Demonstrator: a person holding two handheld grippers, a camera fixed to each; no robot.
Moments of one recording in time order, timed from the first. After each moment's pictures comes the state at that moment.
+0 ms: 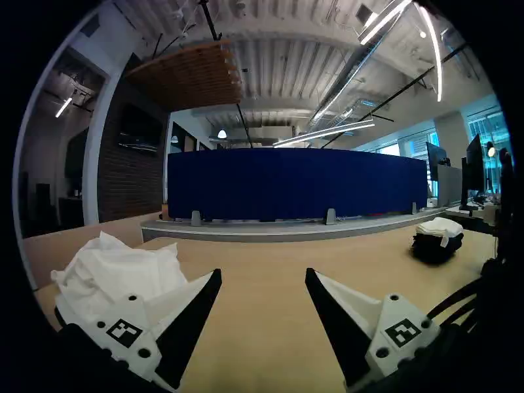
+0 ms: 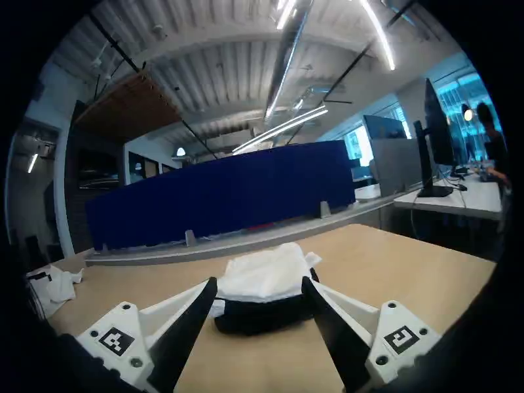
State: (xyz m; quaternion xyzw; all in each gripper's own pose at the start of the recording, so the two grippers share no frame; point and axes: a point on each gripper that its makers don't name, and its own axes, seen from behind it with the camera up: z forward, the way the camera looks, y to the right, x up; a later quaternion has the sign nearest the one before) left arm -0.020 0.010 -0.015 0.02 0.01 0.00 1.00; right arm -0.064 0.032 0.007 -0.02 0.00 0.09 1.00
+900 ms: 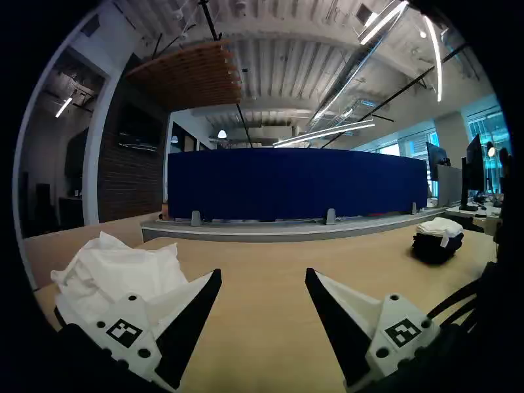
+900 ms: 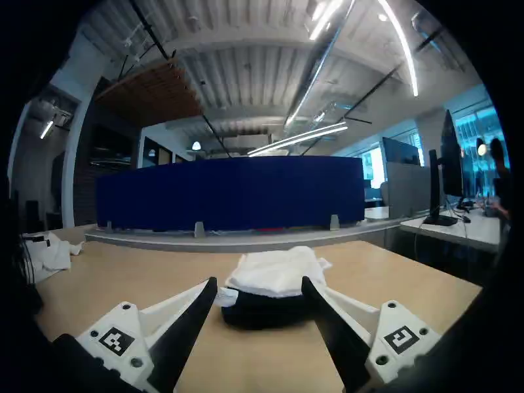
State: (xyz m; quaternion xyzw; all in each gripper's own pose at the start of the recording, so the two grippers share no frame) left arm -0.020 0.010 -0.015 0.02 0.01 0.00 1.00; right arm -0.068 0.006 -0.003 -0.01 0.01 0.01 1.00
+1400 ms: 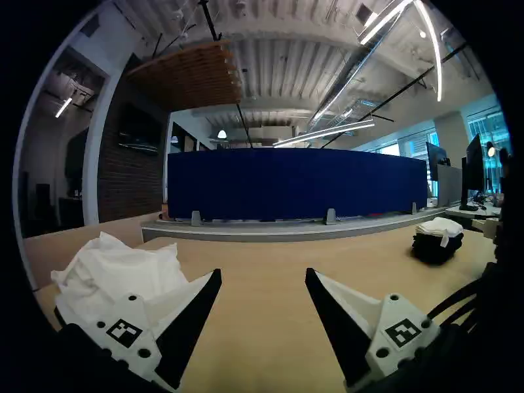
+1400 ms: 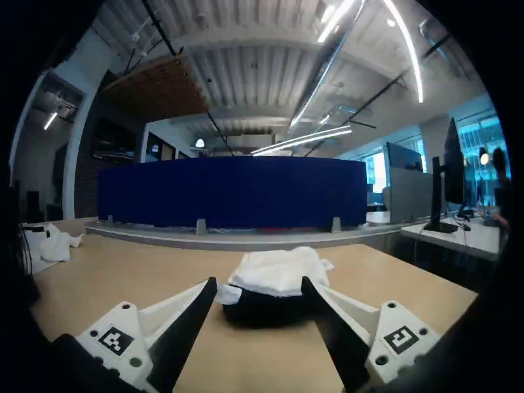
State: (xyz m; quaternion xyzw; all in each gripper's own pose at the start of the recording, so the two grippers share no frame) left arm -0.021 0.010 -0.015 0.02 0.01 0.00 1.00; right arm -0.070 -0.001 -0.002 -0.01 0.01 0.00 1.00
